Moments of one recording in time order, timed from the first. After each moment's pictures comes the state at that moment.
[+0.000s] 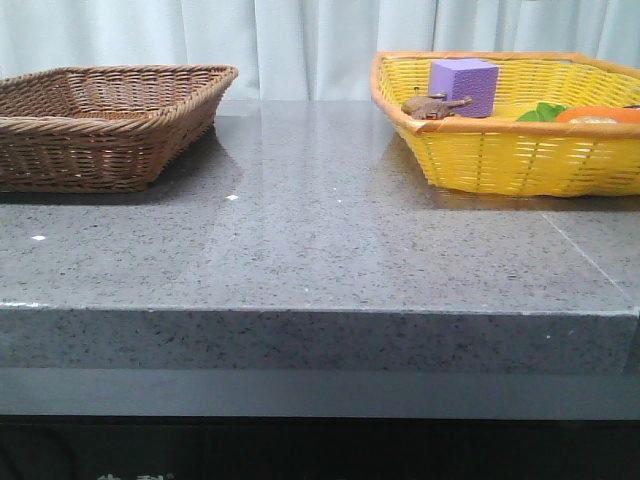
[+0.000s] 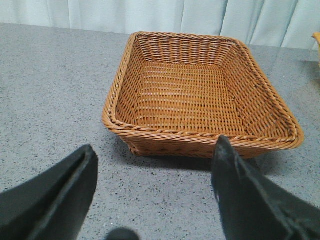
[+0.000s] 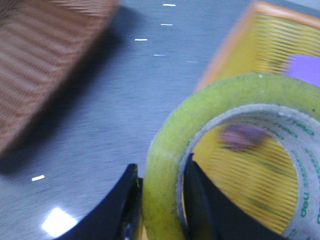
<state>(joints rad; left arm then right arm) -0.05 0.47 -0.43 -0.07 0.29 -0.01 0.30 1.65 -1.74 0.30 0.85 -0.26</state>
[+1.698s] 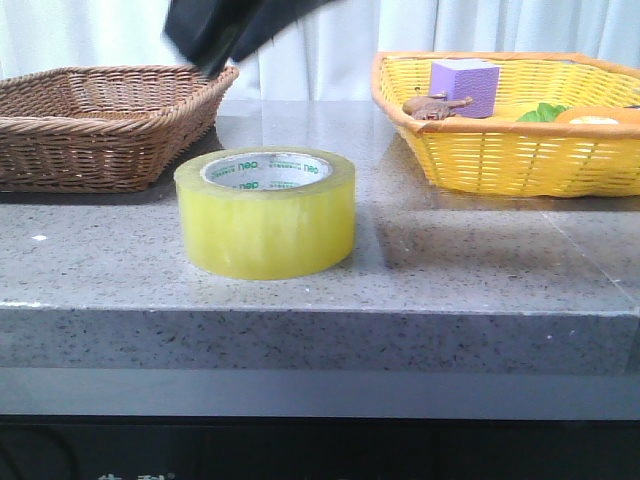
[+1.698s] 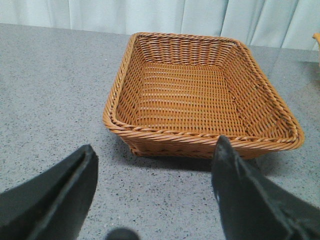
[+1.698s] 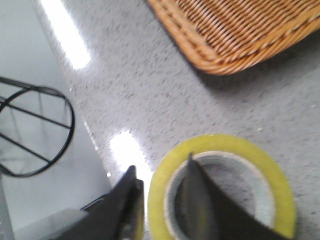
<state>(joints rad) -0.05 0.47 -0.43 -0.07 0.28 -0.01 0.66 1.57 -1.42 0.47 0.76 -0.46</state>
